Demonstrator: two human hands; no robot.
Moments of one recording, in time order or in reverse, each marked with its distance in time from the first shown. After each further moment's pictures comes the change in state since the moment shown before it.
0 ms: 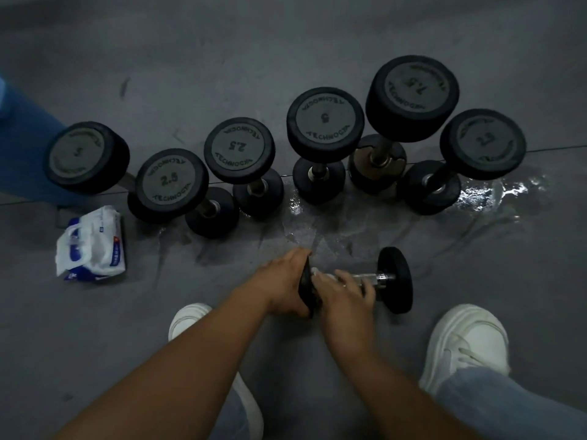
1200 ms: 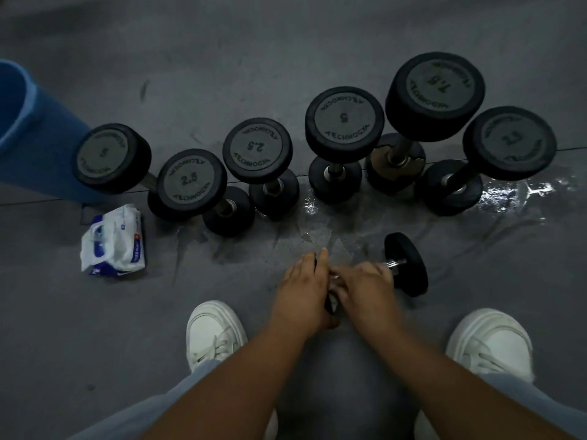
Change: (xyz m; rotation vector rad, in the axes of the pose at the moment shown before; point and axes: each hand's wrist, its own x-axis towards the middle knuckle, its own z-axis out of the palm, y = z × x) left_hand -0.015 0.020 0.039 0.014 0.267 -0.063; right_hand 0.034 0.016 -0.011 0.064 -0.037 -0.059
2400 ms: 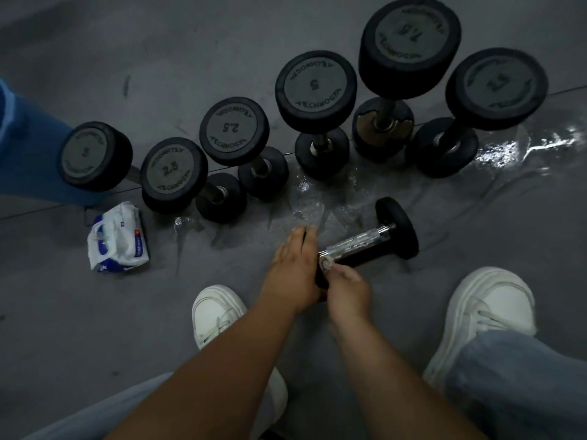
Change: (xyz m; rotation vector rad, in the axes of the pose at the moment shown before) left_hand -0.006 0.001 -0.002 -0.039 0.038 0.021; right_hand -0.031 -0.044 0.030 1.371 0.176 1.036
